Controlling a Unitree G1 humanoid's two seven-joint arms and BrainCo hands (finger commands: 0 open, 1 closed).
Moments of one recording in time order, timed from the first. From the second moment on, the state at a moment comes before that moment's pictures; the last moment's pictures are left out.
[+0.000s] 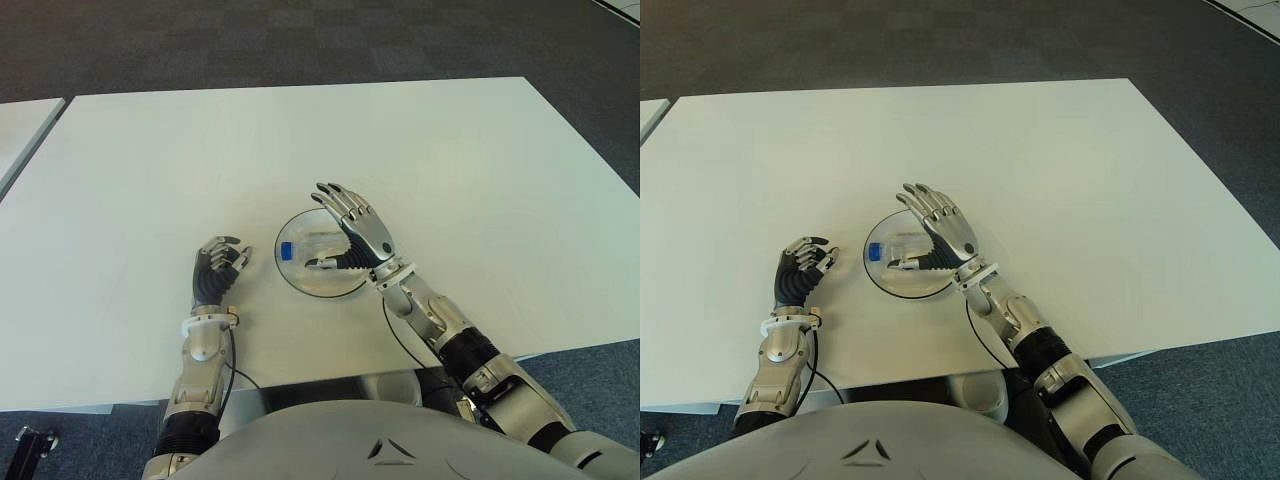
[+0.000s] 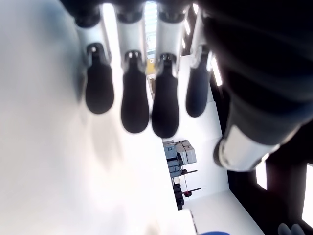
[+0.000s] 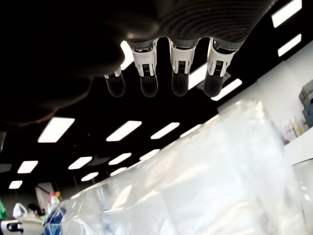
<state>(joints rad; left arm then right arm) 0.24 0.06 0.07 0.25 0.15 -0.35 0.21 -0.23 -0.26 0.53 0.38 -0.88 -0.38 -0.61</state>
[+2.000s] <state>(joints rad) 0.23 0.05 0.08 0.26 0.15 -0.35 0.21 -0.03 0.03 0.03 0.45 -0.09 -0.61 -0.33</state>
